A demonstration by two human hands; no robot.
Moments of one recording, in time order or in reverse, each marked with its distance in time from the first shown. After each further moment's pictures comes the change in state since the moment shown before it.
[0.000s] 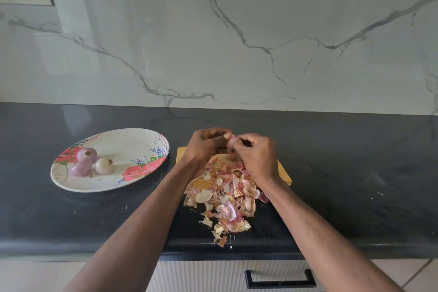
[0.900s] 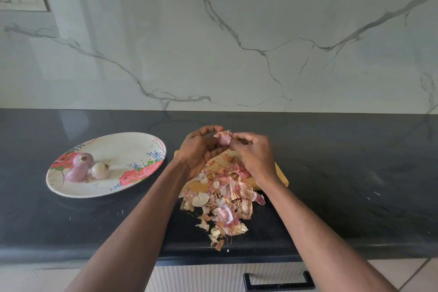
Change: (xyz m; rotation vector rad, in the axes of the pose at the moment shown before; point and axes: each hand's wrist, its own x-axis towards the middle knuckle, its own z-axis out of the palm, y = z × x) left_hand 0.002 0.010 -0.003 -0.345 -0.033 -0.125; right_hand 0.007 -0.009 -0.007 0.163 -0.090 0.317
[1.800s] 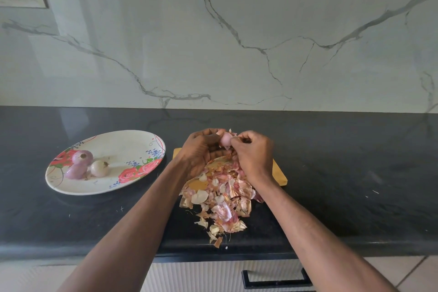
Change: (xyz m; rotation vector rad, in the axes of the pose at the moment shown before) left_hand -0.002 -0.004 0.004 0.046 0.010 -0.055; right_hand -0.006 -0.001 0.008 -0.123 0.177 -0.077
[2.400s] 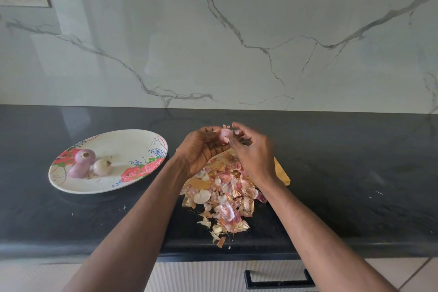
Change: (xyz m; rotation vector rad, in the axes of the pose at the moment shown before) left_hand 0.000 0.005 -0.005 -0.078 -0.003 0.007; right_hand -0.002 -0.006 -0.005 -0.029 -0.123 -0.124
